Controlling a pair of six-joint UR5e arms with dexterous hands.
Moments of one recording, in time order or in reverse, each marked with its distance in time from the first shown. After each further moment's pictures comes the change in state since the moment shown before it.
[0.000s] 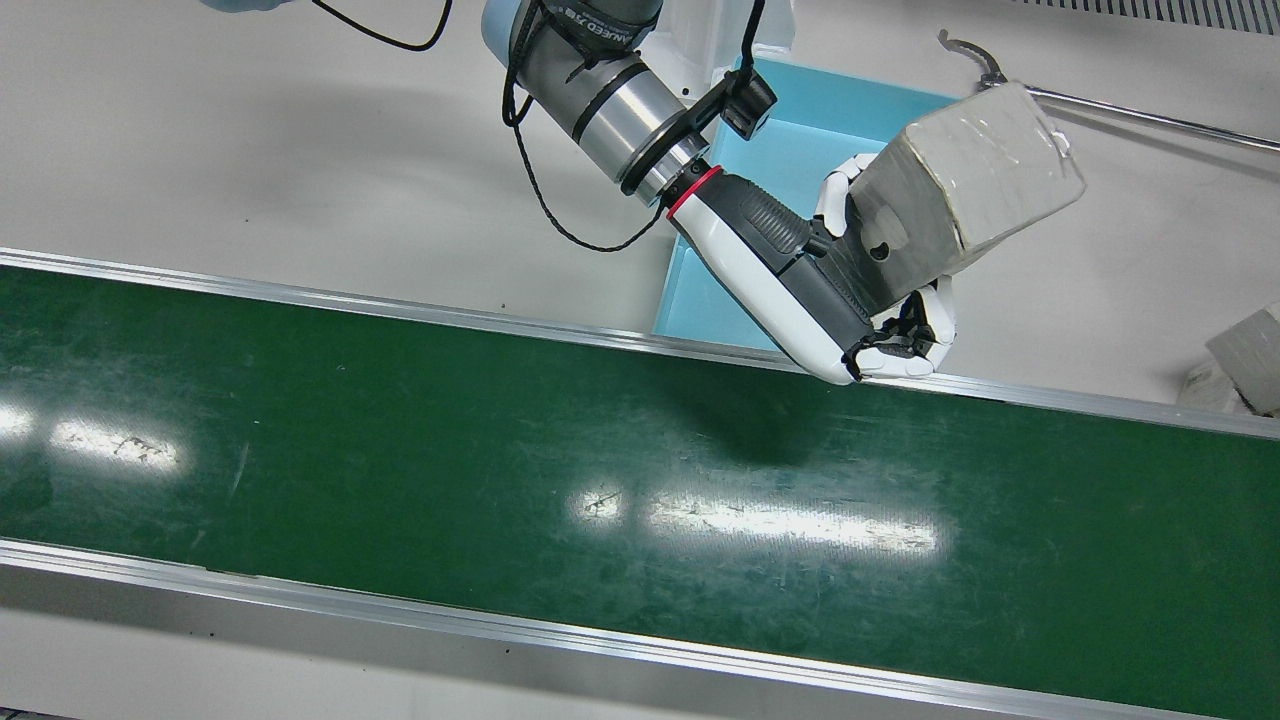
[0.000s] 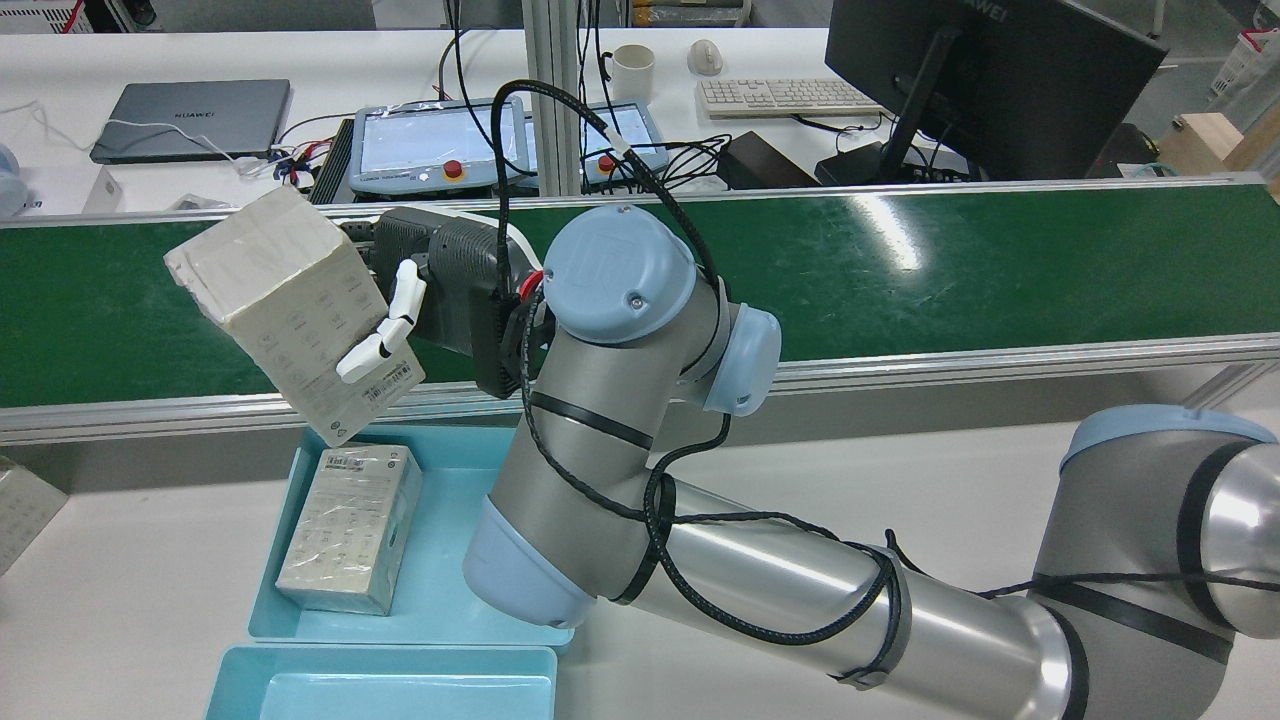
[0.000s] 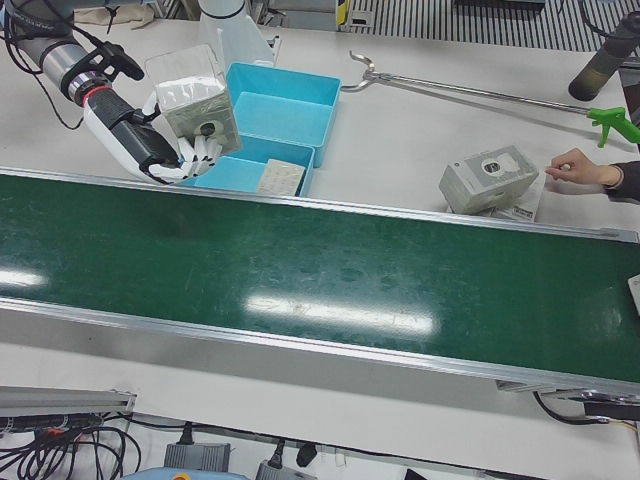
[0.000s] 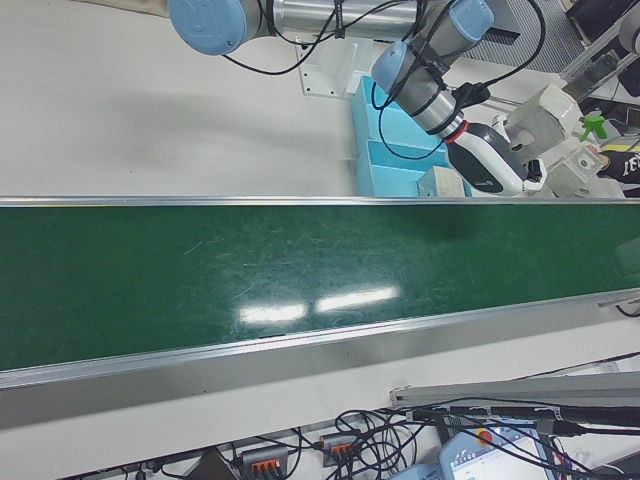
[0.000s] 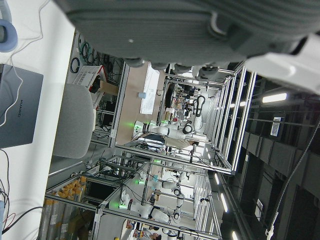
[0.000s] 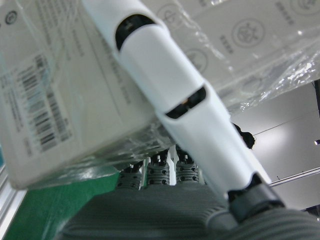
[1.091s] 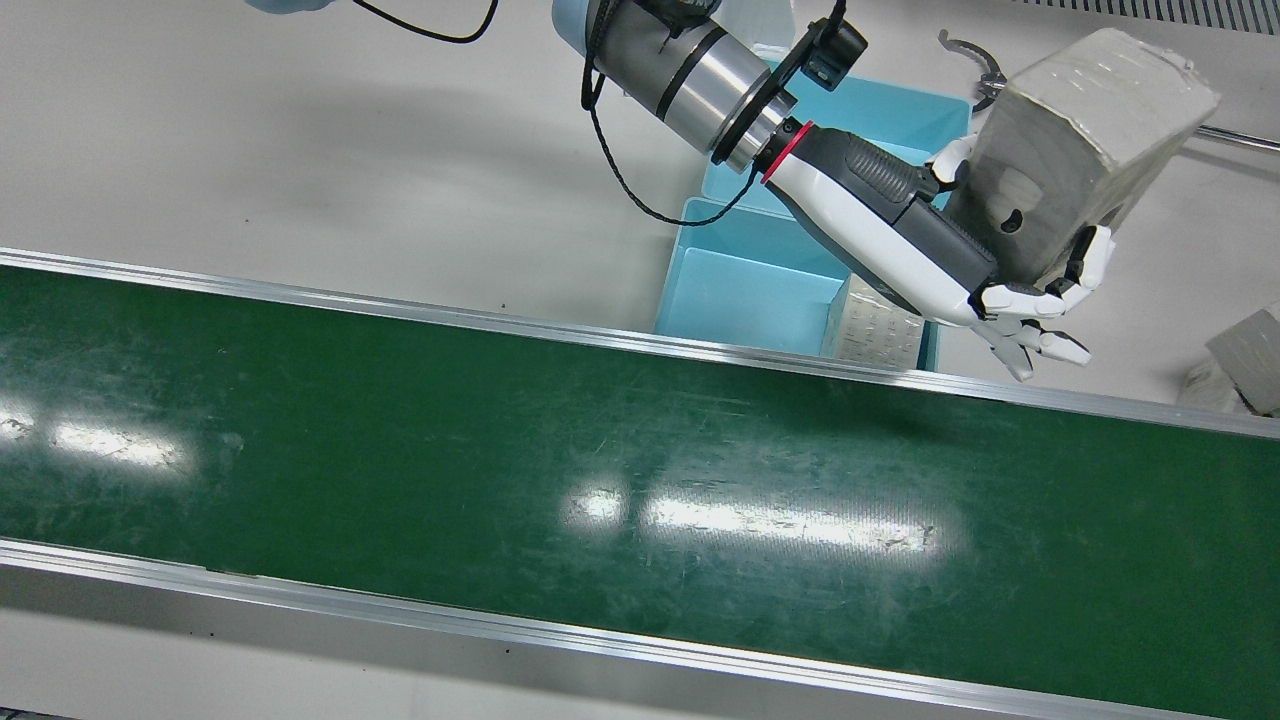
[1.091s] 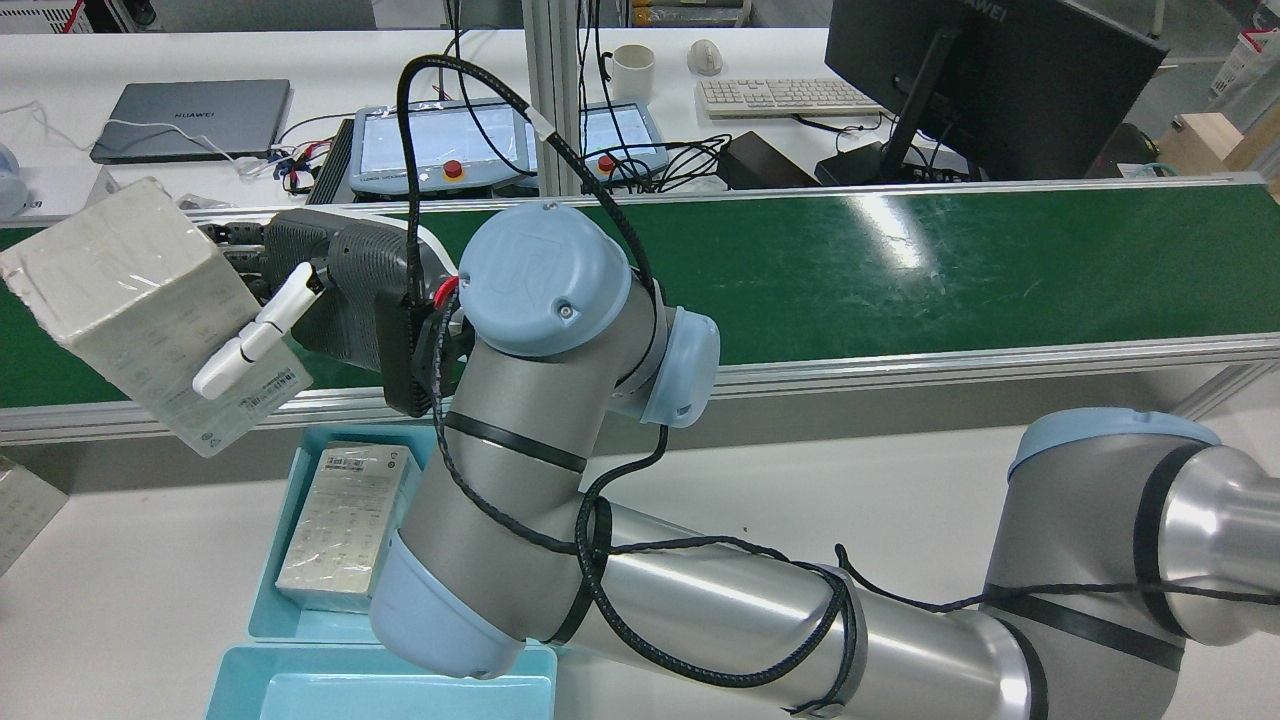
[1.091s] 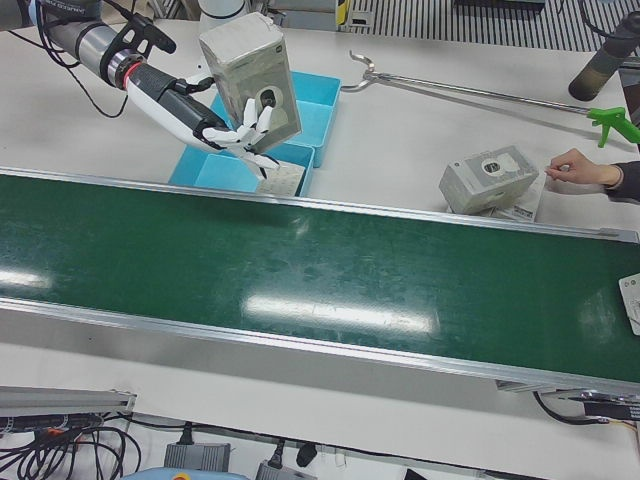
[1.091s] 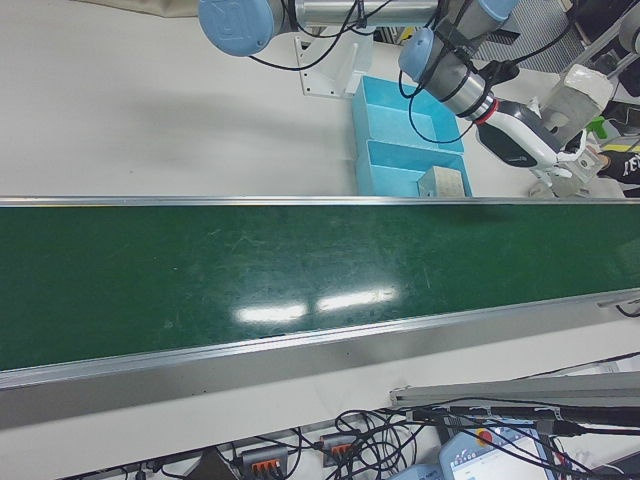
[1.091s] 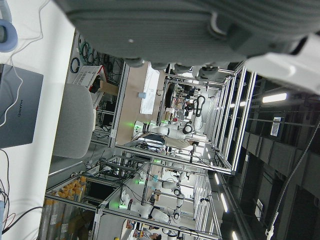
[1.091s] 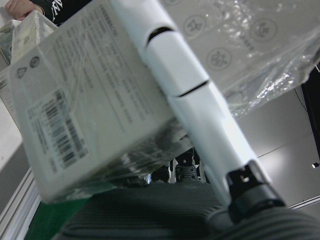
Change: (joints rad) left arm 0.000 0.000 0.000 0.000 0.000 0.000; right arm -0.044 0.088 -0.014 0.022 -0.022 0.025
